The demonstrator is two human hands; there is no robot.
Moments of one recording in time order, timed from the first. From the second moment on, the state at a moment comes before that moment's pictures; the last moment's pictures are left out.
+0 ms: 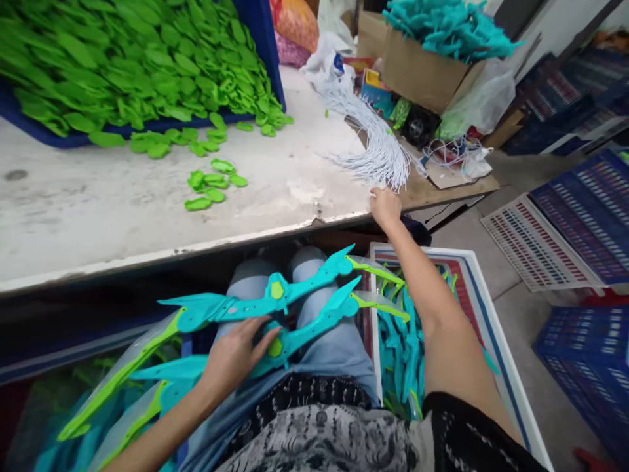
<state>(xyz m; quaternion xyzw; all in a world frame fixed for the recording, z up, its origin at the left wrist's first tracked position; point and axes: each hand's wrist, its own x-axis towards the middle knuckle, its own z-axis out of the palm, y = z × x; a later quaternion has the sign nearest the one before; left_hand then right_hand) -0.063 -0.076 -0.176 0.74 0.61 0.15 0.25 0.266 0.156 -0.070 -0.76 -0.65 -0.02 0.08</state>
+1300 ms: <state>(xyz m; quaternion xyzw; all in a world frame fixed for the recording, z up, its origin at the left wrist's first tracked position) 0.152 -0.071 -0.175 0.42 0.44 0.03 0.79 0.375 -0.122 -0.159 -0.71 -0.37 0.46 0.37</state>
